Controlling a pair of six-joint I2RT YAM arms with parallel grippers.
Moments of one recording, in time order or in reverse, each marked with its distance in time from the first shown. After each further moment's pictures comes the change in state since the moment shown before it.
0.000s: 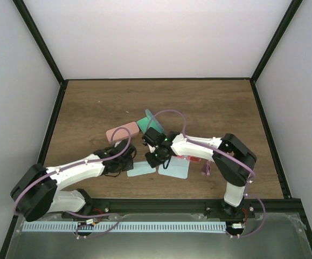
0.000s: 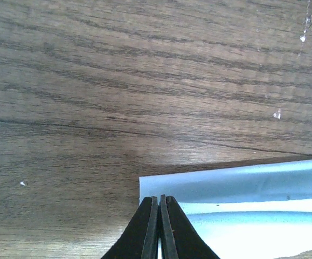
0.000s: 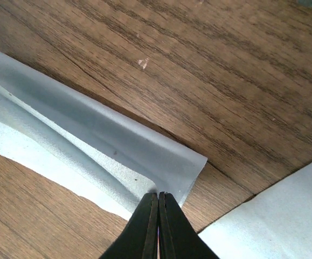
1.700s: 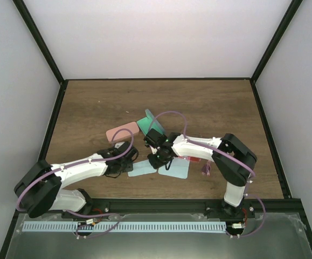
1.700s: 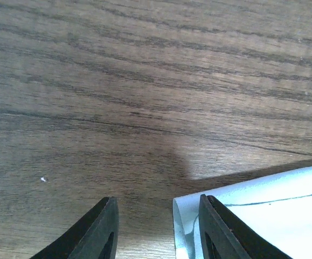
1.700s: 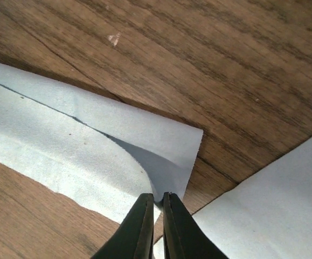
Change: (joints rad) left arm -0.024 0.047 0.003 -0.028 -0.051 -0.023; right arm 0.000 -0.002 -0.032 -0.004 0.017 -0.014
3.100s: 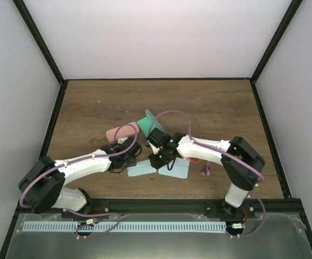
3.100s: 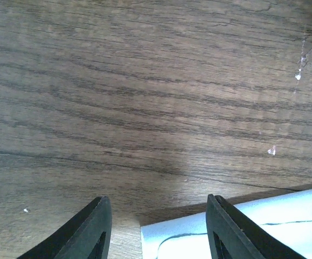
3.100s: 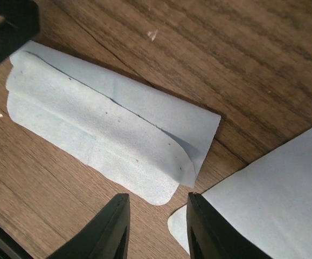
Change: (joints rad) left arm 0.000 0.049 0.084 -0.001 -0.045 0.000; right arm 0.000 -0.077 -0.035 0.004 -0.053 -0.045
